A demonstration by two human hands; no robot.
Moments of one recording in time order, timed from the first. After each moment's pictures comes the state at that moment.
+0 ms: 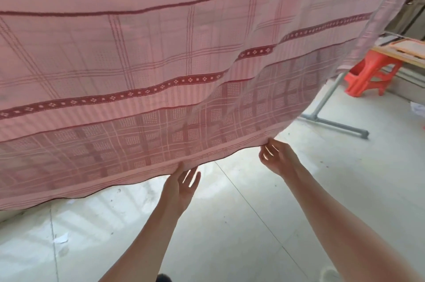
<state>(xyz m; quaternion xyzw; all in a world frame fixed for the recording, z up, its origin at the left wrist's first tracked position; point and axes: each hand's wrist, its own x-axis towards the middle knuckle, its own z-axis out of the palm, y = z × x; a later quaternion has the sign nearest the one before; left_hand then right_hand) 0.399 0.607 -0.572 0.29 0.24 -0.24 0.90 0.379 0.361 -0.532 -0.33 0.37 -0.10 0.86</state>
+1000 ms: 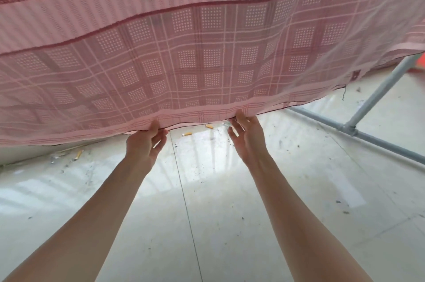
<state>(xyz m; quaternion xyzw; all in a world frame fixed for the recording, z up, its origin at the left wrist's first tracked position) 0.499 0.384 -0.620 0.52 0.27 0.01 0.81 0.502 0.171 -0.632 -0.40 0.15 0.01 0.91</state>
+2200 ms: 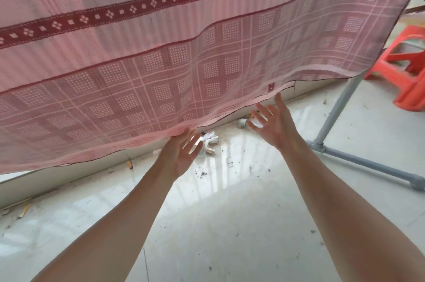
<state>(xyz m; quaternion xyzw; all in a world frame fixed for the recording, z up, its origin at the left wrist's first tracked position) 0.573 0.209 -0.616 0.40 0.17 -0.17 0.89 0.581 -0.017 -0.598 -0.35 0.16 0.00 0.92</state>
